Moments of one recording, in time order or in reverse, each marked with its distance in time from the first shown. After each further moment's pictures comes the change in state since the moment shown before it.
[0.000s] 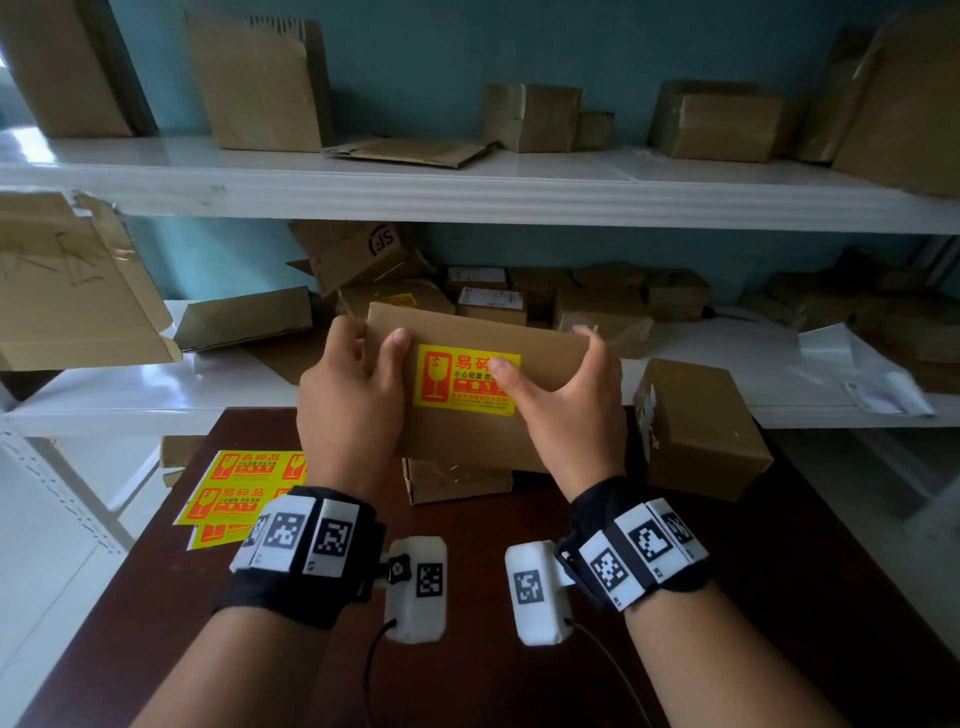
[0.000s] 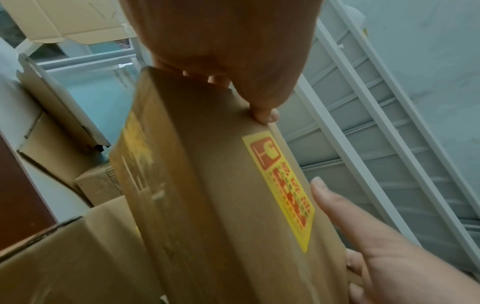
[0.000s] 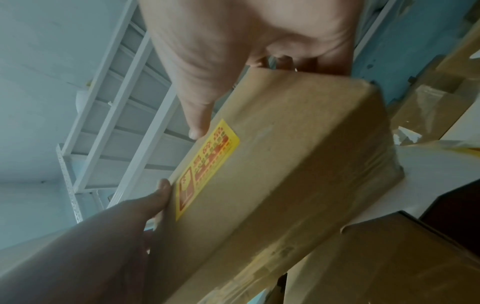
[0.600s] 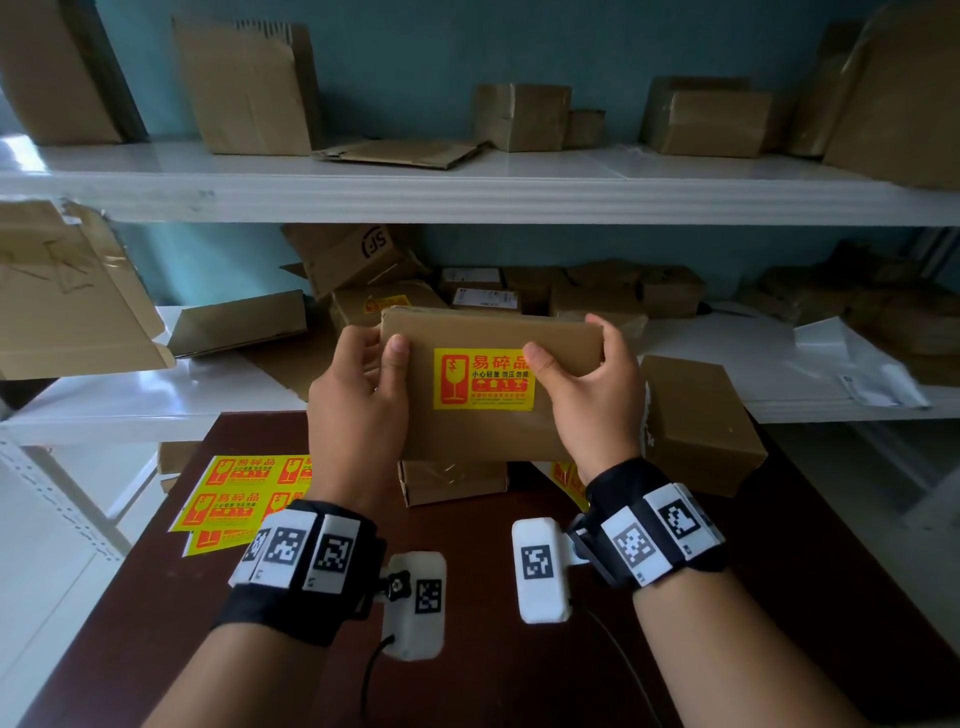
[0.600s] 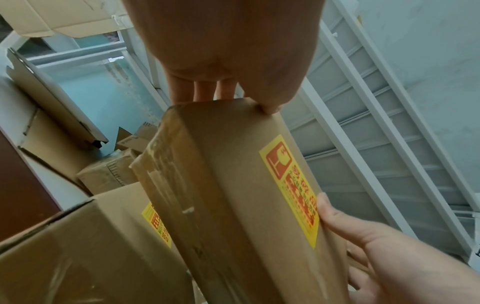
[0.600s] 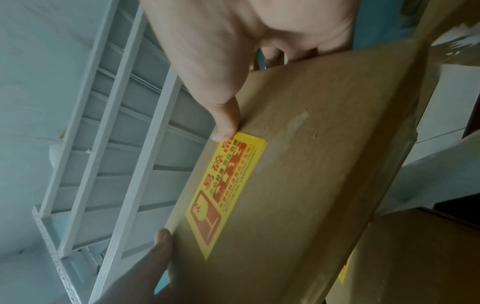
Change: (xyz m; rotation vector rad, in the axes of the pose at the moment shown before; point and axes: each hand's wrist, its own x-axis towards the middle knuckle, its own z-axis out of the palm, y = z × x) left_hand -0.007 0.002 0.007 -0.157 -0.068 0.044; right_hand 0.021 0.014 -0.011 0.160 0.092 0.014
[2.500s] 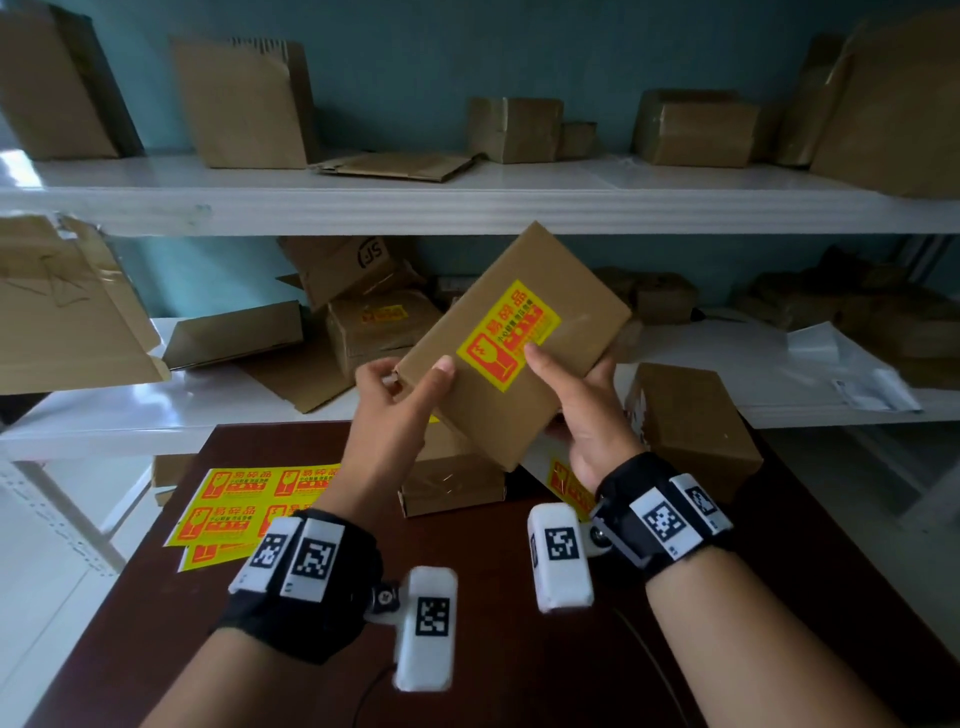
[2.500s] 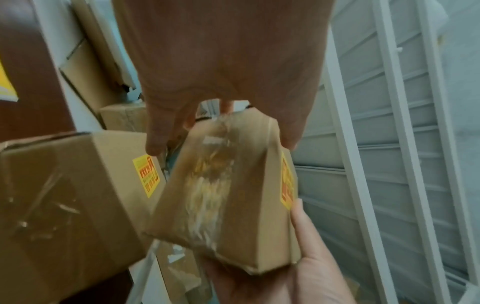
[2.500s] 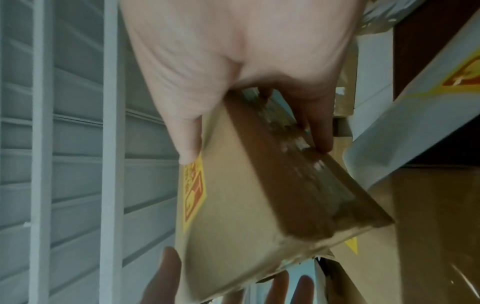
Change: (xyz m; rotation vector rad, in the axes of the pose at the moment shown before) left_hand -0.007 0.005 0.013 -0.388 -0.336 -0.415; right_hand 0.014 0.011 0.007 0.571 -0.261 0.311
